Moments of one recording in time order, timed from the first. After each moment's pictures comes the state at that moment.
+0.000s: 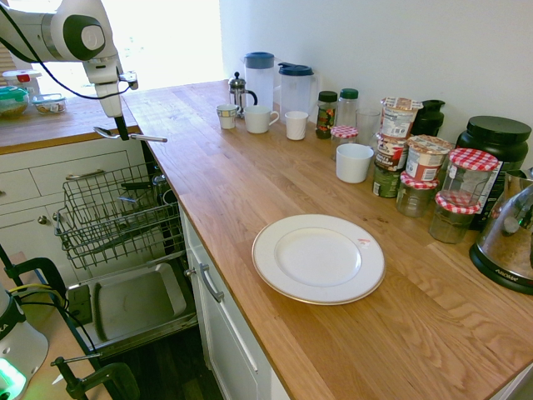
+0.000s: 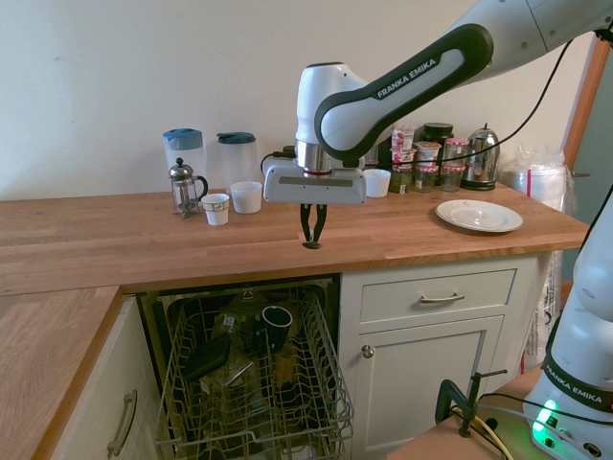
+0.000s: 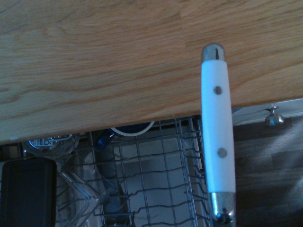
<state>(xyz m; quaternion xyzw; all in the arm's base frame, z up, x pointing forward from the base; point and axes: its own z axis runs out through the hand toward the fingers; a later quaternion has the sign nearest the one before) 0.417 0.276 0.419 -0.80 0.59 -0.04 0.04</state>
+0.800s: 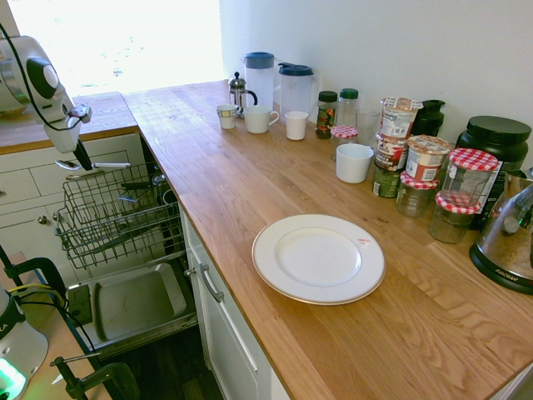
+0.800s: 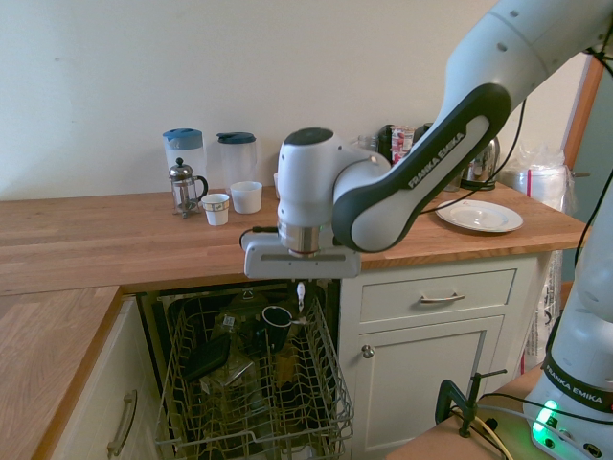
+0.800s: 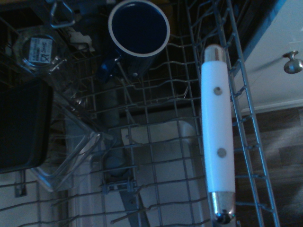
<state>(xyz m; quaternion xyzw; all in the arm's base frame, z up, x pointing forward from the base) 0.319 0.369 0.312 -0.80 0.59 -0.10 0.04</state>
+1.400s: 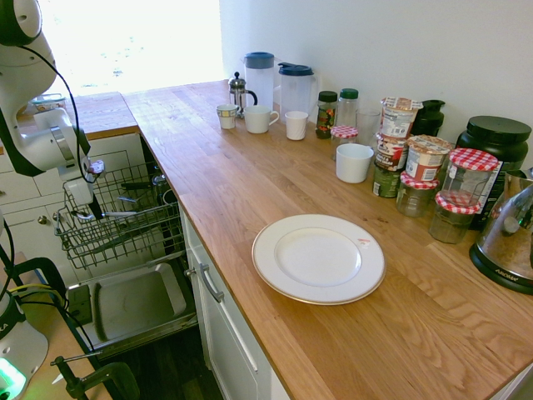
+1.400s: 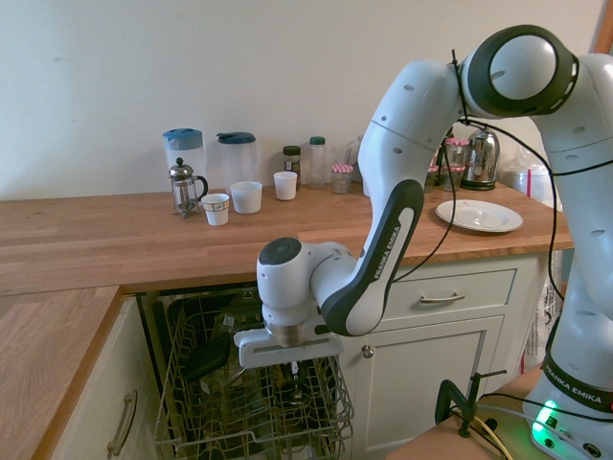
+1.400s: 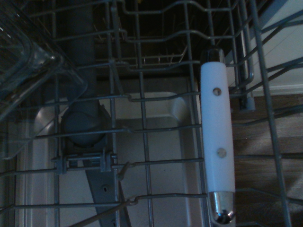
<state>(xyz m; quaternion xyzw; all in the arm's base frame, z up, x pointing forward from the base) 0.328 0.397 0.148 -0.83 0.56 -0.08 -0.01</state>
